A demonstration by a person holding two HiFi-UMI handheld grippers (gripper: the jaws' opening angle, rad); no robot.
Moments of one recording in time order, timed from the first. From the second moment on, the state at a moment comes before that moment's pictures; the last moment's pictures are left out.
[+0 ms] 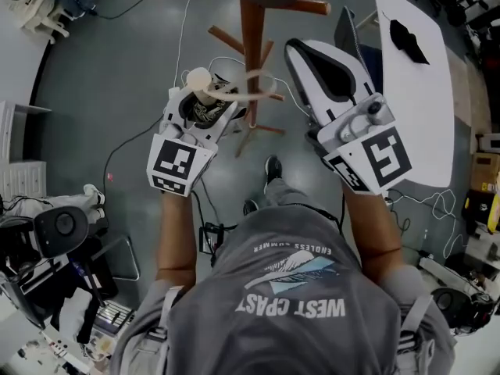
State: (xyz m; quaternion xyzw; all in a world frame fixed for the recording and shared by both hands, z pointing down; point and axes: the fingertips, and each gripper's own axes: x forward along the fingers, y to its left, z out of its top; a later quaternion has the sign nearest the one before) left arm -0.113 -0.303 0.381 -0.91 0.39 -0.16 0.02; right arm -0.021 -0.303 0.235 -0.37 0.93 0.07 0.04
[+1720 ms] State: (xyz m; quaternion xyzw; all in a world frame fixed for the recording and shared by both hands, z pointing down) left arm -0.003 -0.310 0.346 -0.96 0.25 -0.14 0.01; right arm 0.013 -0.318 0.210 -0.36 0.92 0.17 0.01
